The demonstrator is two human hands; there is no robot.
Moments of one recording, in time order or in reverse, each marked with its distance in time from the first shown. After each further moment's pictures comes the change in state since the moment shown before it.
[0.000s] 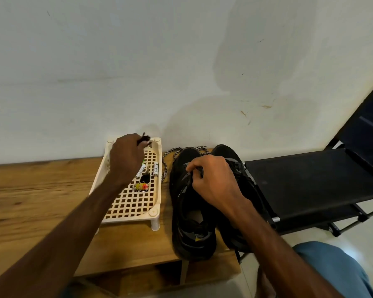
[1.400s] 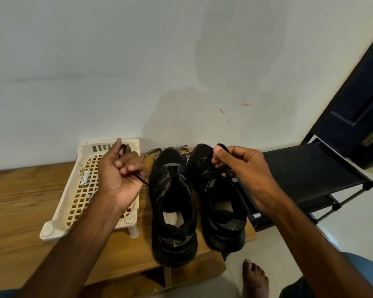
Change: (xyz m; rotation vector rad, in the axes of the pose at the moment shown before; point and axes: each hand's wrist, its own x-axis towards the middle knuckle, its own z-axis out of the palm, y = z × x) left_hand -0.058 0.062 -0.017 -2.054 -0.351 -0.705; right_hand -0.024 0.062 -0.075 0.810 0.109 0.296
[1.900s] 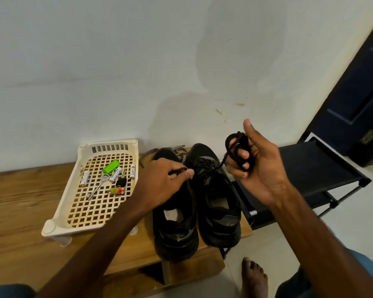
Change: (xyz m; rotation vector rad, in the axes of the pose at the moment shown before) left_hand -0.003 -0.051 0.020 1.868 -0.374 0.409; right_hand -0.004 -0.022 -0.020 0.615 -0.294 0.019
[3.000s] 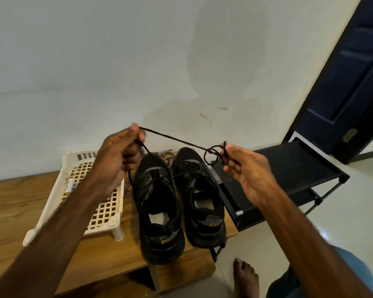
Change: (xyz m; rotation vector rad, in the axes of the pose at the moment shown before) left_hand 0.017 0.002 -0.058 -0.969 0.072 -0.060; right_hand -0.012 0.002 -0.028 -0.154 0.563 0.018
